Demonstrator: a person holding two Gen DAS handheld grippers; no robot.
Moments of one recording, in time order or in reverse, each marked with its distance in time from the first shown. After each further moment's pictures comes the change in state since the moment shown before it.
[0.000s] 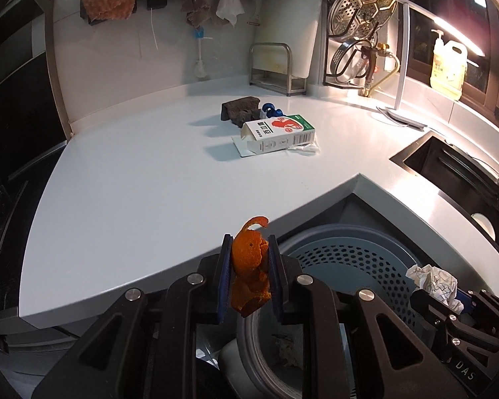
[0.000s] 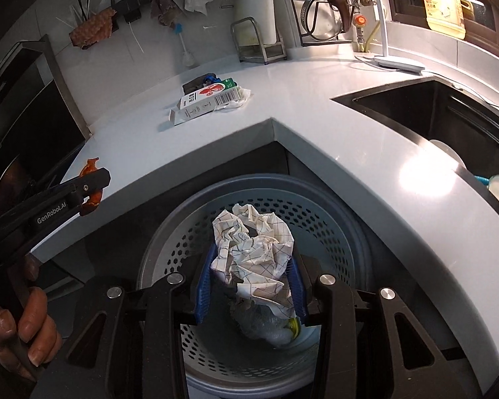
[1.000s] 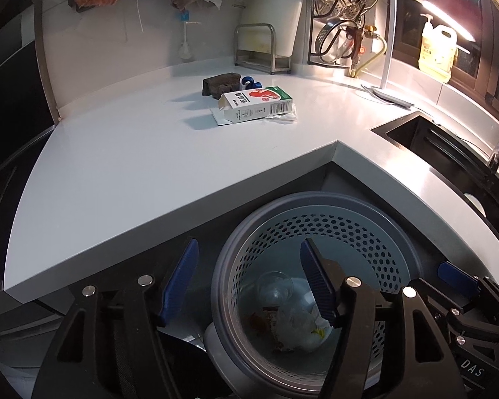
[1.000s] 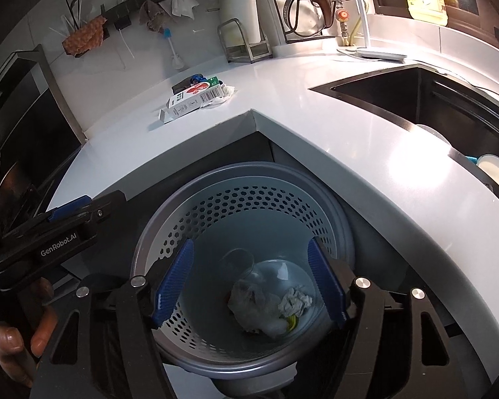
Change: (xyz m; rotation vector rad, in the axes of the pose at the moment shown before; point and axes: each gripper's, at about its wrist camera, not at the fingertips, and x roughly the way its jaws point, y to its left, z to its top) left arm -0.001 -0.015 -0.024 0.008 0.065 -0.038; right arm -0.015 -0.014 -0.018 0.042 -0.010 -0.008
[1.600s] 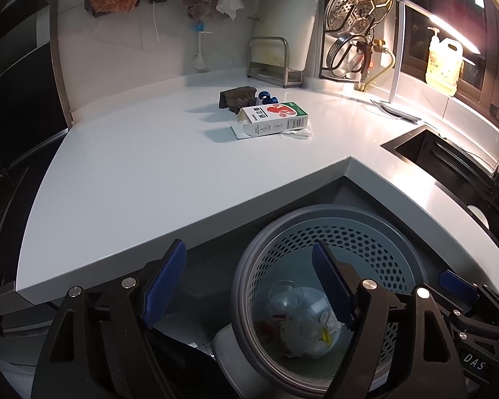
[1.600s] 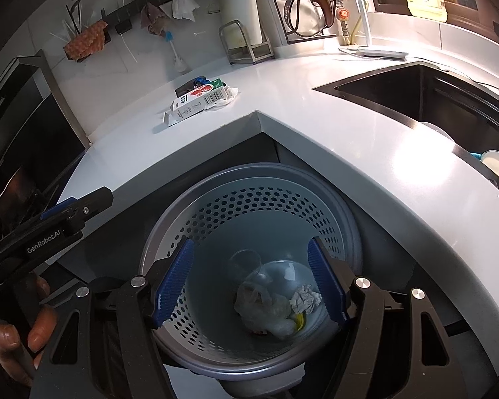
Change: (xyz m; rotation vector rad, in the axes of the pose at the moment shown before) left arm -0.013 0.015 0.003 -0.024 -0.051 0.035; right arm 0.002 0.000 0.000 0.019 -0.006 0.025
